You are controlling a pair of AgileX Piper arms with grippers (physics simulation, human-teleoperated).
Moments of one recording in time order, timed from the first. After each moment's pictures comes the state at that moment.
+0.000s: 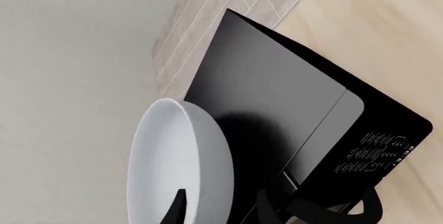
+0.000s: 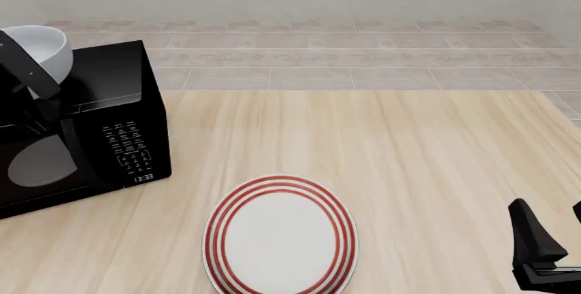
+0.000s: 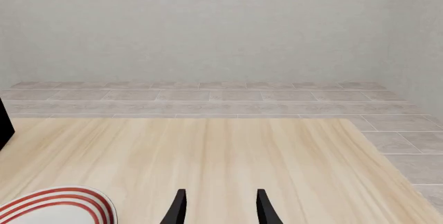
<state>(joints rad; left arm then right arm) 0.26 1.30 -0.92 0.16 1.07 0.00 0.03 0.00 -0.02 0.00</state>
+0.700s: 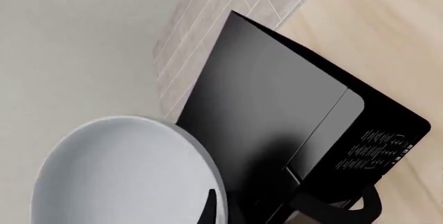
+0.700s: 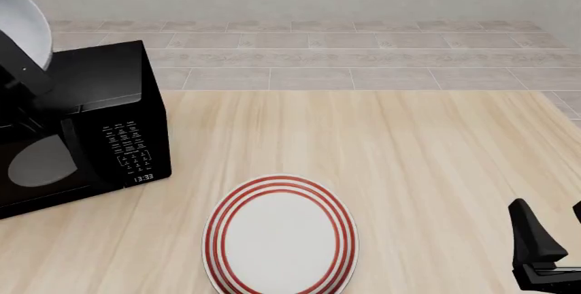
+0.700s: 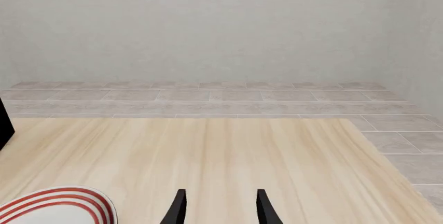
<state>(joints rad) 0.26 1.27 -0.93 0.20 1.10 0.00 0.03 0.00 -0.02 0.00</state>
